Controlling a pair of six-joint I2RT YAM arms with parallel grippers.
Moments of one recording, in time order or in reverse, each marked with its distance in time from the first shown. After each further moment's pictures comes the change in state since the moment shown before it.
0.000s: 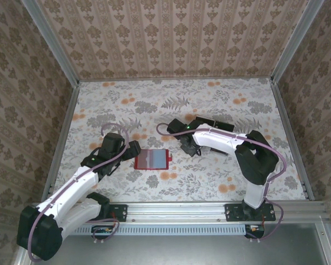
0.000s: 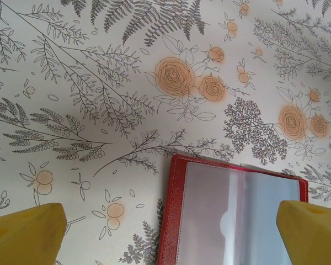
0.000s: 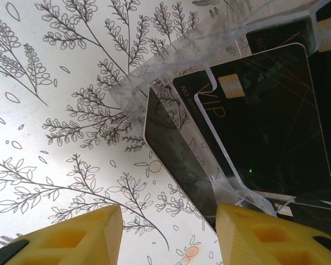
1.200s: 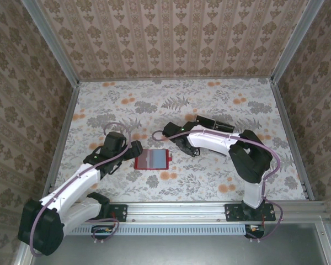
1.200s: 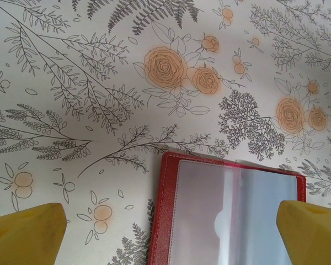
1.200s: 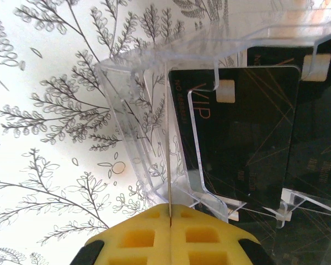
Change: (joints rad) left arm 0.000 0.058 0.000 0.042 0.038 0.000; right arm 0.052 0.053 0.043 -0.039 0.172 -0.162
